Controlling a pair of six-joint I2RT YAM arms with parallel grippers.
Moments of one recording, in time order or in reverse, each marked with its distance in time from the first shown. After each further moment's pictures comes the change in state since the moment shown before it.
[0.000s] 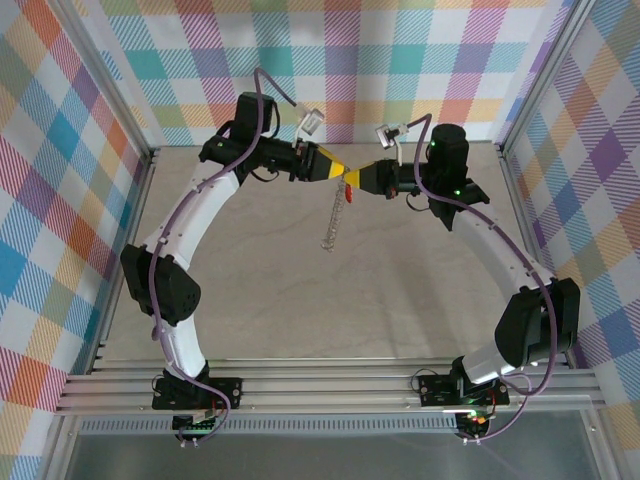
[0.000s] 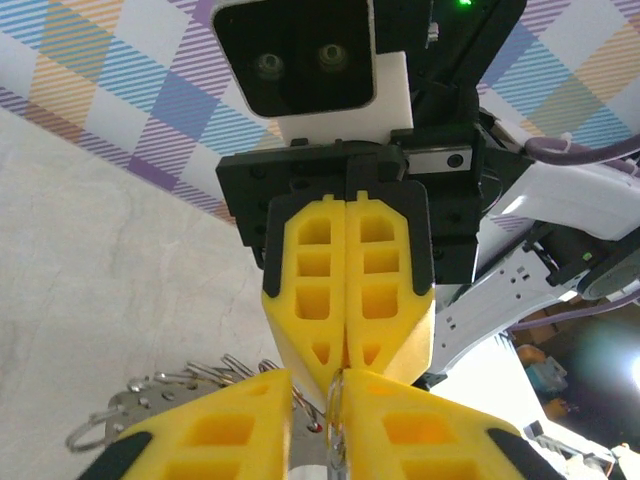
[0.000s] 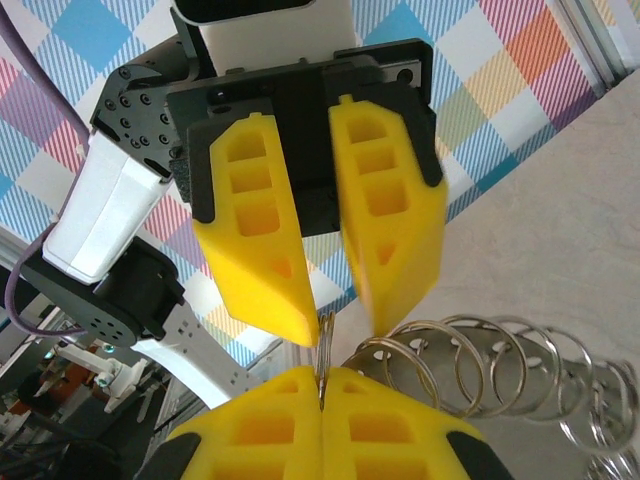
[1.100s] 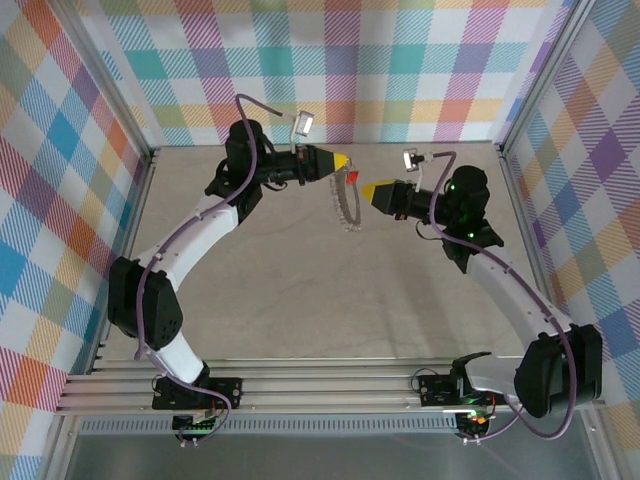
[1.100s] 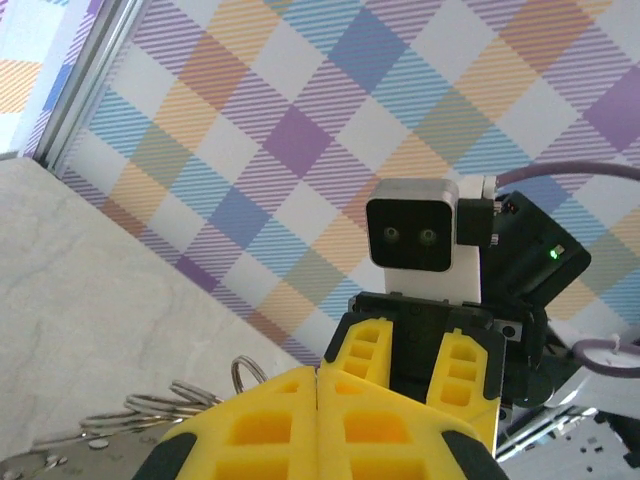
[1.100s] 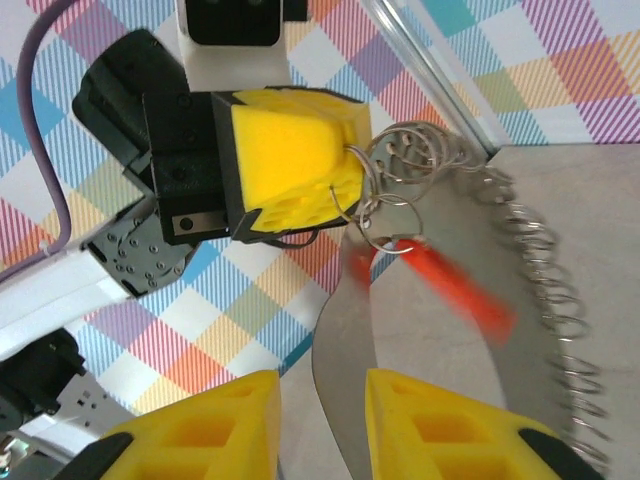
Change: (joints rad) left arm -0.033 -0.203 -0.523 0.912 -0.275 -0.617; right arm -0.016 -0.280 -0.370 0.249 0.293 0.121
